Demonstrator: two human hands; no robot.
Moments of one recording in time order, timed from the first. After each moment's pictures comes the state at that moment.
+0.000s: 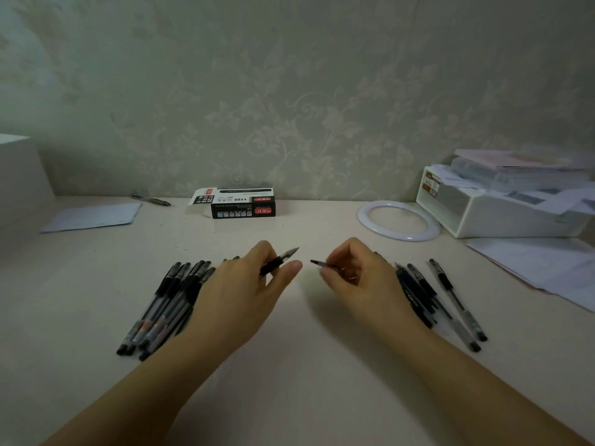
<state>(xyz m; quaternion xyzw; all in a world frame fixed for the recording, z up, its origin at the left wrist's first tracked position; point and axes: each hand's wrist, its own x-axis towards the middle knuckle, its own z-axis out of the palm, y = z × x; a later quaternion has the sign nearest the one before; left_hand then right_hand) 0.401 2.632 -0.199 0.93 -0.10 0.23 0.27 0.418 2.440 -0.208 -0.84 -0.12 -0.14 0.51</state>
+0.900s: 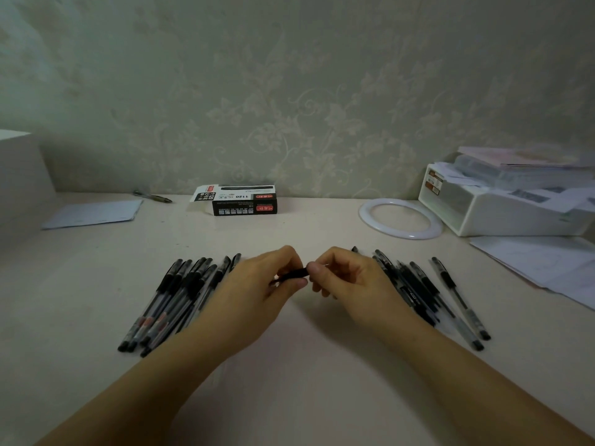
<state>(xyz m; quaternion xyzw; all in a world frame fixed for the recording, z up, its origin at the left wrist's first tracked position) 0.403 2.631 -0.203 0.89 -0.26 0.20 0.32 0.416 2.446 -0.207 -0.79 -0.20 -0.04 0.58</state>
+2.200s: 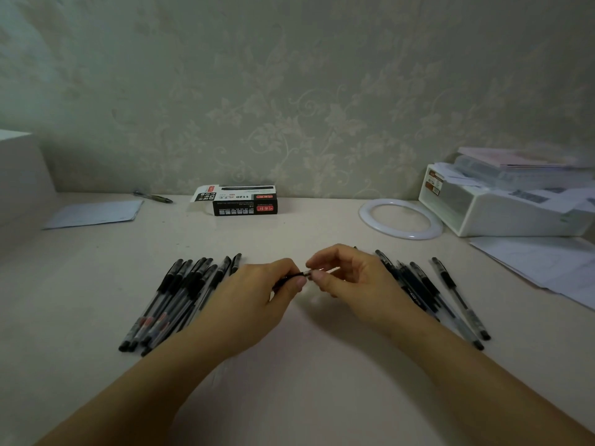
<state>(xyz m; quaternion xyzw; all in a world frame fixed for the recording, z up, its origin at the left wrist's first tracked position) 0.402 2.632 -0.205 0.92 -0.23 0.16 0.27 0.420 2.440 -0.207 -0.79 -0.19 -0.01 0.58</state>
